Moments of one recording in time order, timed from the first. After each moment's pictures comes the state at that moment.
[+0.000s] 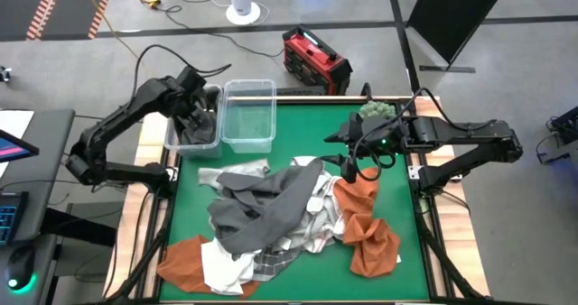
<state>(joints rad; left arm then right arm) 0.90 1.21 1.16 -1.14 -0.50 0.21 0.06 1.23 1.34 -0.64 0.22 0.17</state>
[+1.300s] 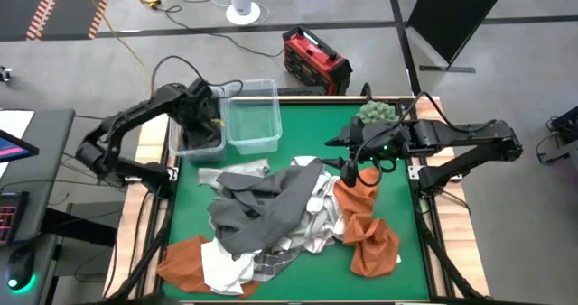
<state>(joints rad) 0.97 1.32 0.98 -1.07 -0.17 0.60 0.10 1.23 1.34 -0.65 0.26 0.26</state>
